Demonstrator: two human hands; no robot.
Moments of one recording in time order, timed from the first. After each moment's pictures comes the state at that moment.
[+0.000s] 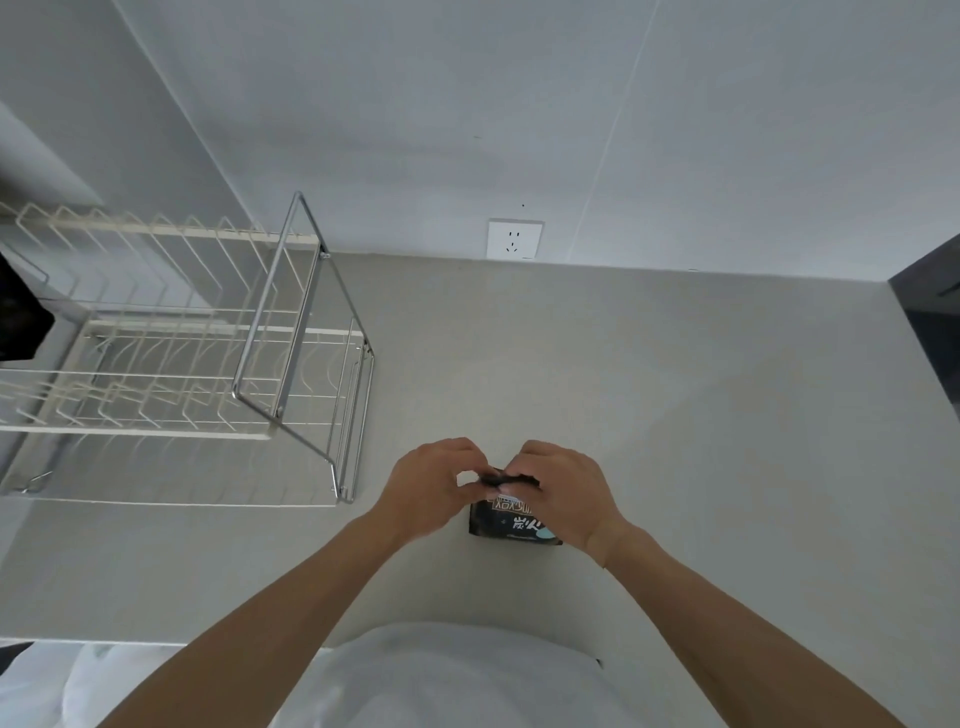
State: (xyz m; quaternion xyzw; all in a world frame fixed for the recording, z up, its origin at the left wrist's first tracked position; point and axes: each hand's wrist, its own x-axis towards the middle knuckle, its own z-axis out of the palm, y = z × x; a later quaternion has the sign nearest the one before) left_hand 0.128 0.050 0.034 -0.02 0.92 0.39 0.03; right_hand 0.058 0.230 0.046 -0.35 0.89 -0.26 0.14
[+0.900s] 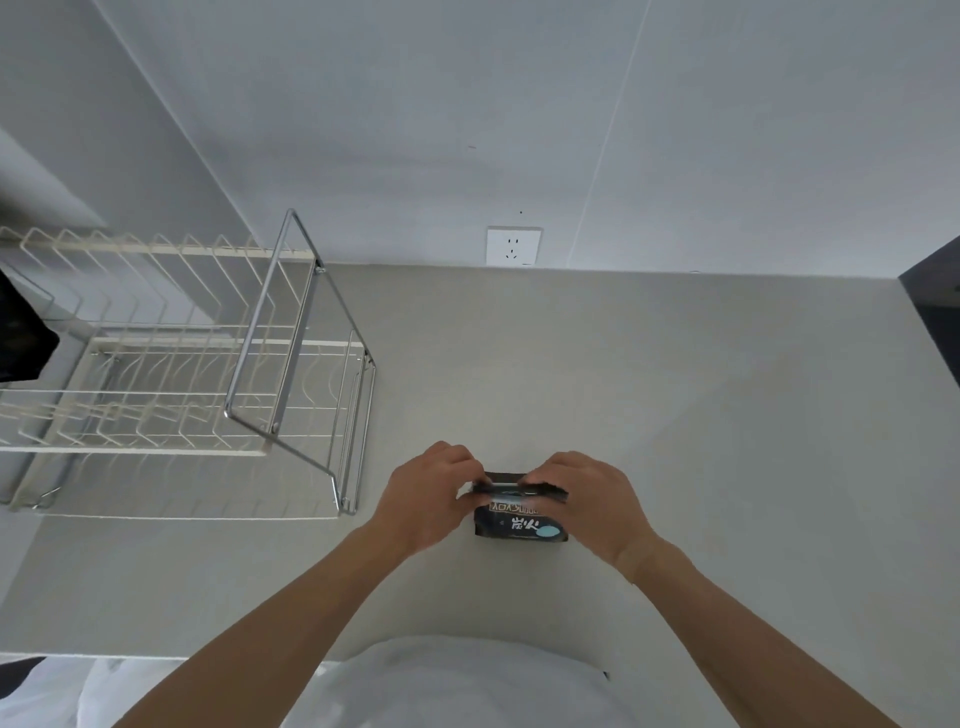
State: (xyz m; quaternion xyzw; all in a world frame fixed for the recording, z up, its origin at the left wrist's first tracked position) left_hand 0.128 0.049 0.031 0.01 0.97 0.25 0.03; right_hand 0.050 0.256 0.047 -0.32 0.89 -0.27 0.15
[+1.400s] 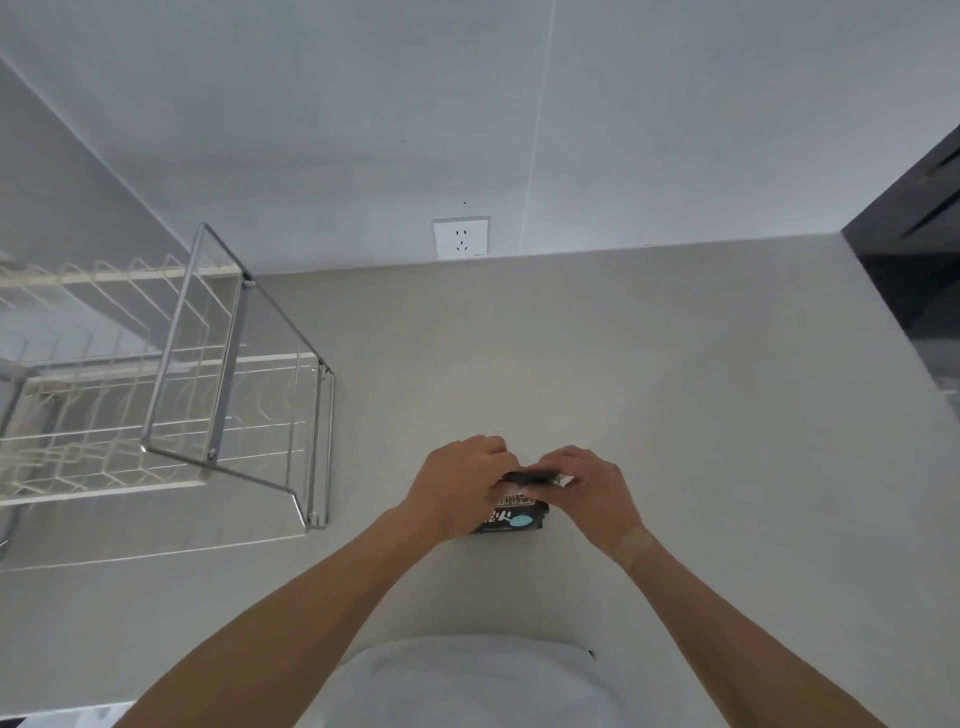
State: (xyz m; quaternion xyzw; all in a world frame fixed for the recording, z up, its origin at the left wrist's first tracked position) left_hand 0.088 0.103 0.040 0.12 0.97 0.22 0.06; right_hand 0.049 0.290 0.016 -0.14 0.86 -0.45 0.20
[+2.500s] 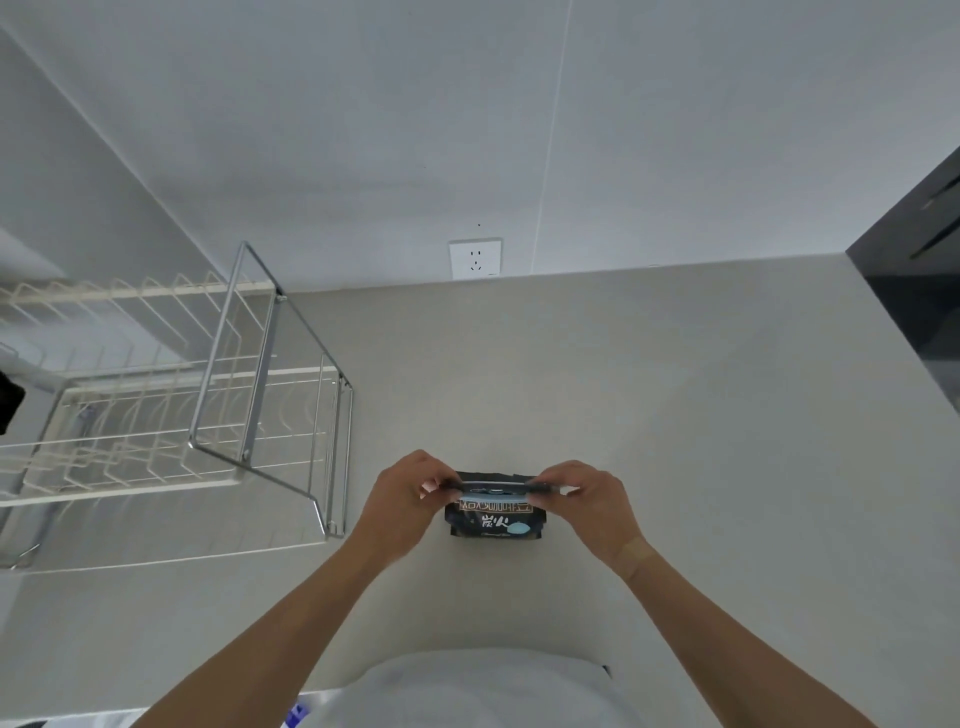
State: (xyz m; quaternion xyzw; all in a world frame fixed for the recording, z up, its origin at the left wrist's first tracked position) left_hand 0.129 0.044 0.032 -0.10 0.89 0.44 0.03; right_hand 0.056 0.280 0.007 -0.08 0.82 -0.53 0.20
